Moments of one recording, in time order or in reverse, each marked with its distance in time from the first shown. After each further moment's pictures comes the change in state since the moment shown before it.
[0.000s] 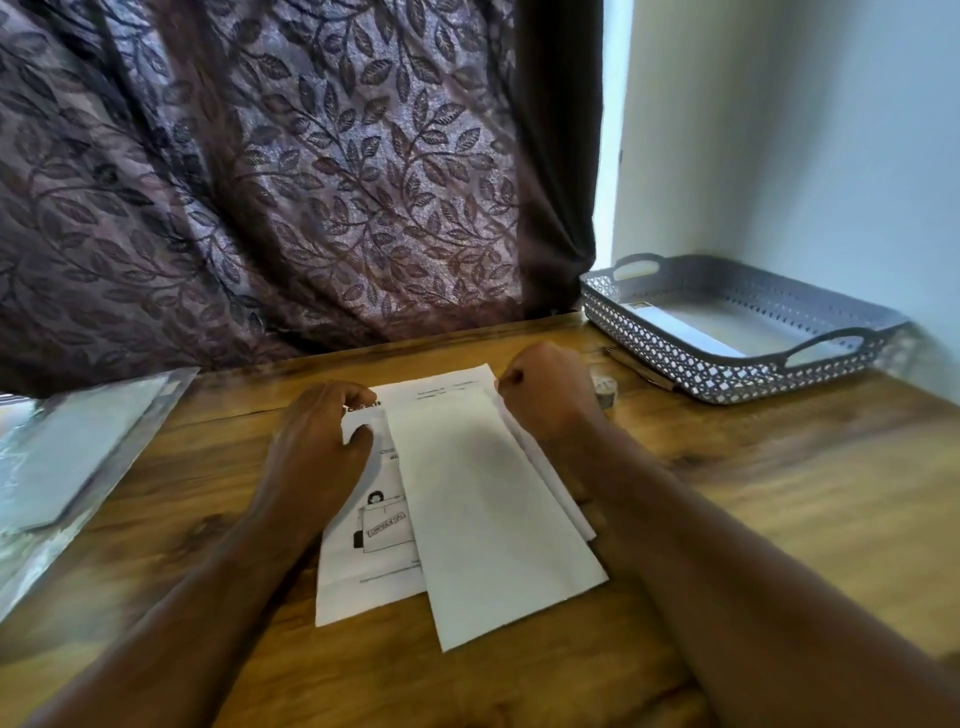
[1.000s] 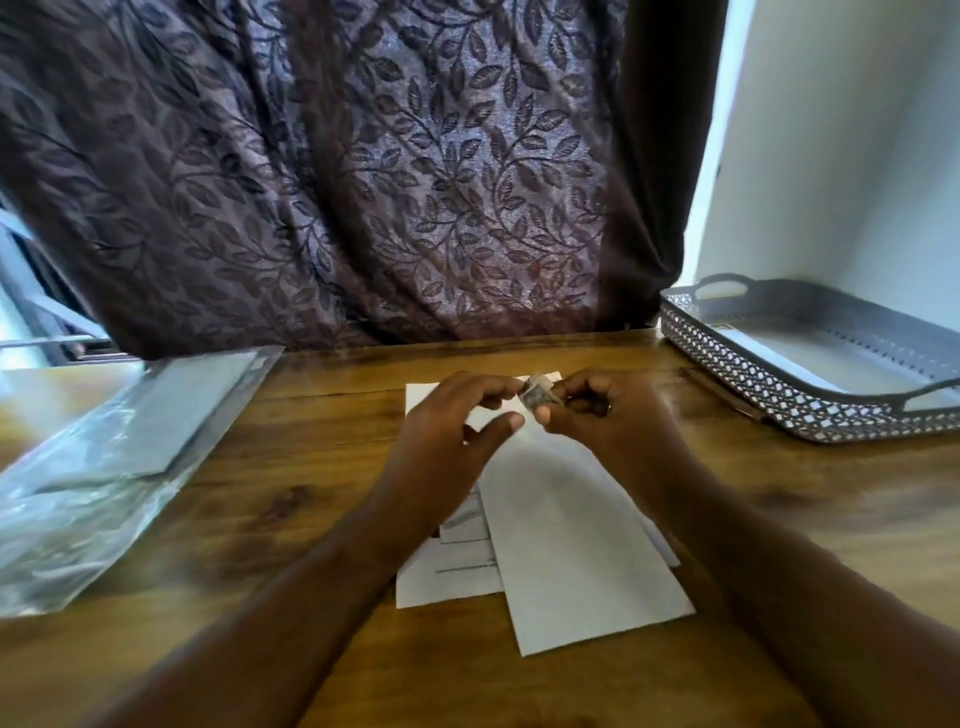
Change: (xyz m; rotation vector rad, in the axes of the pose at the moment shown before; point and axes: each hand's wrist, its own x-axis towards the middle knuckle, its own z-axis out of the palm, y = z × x) left_hand -0.016 0.056 0.003 -0.300 -0.033 0.169; right_hand -0.042 0.003 -0.004 0.651 -0.072 -0.159
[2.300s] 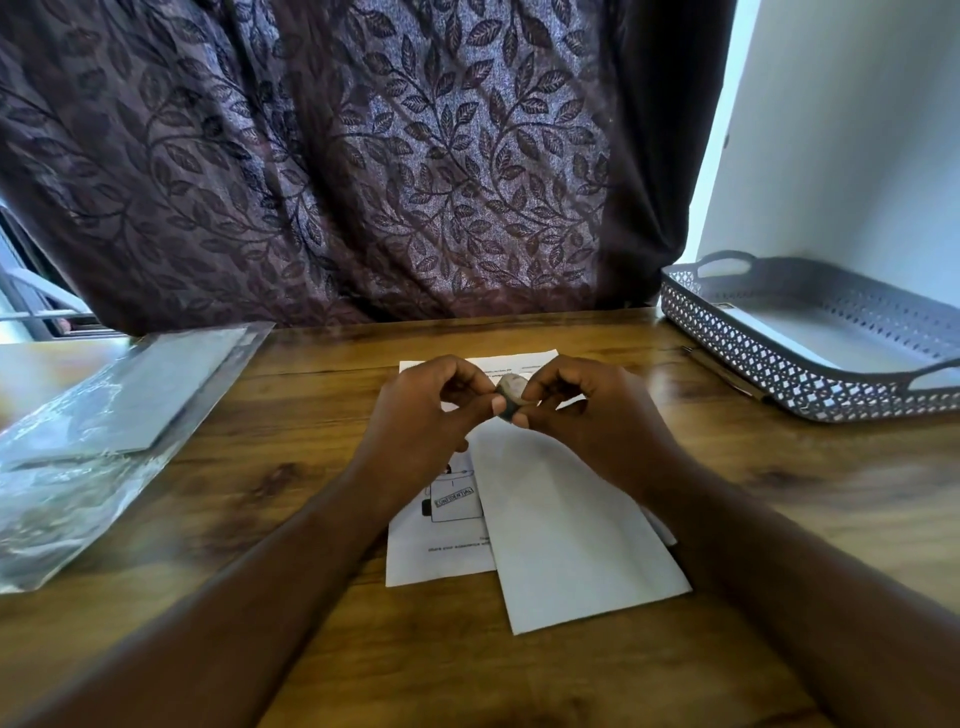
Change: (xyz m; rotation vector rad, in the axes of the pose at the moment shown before) left_hand 0.002 -0.015 -0.009 -0.201 -0.025 -0.236; right_hand -0.003 -0.002 0.010 -0.138 -0.108 -0.183
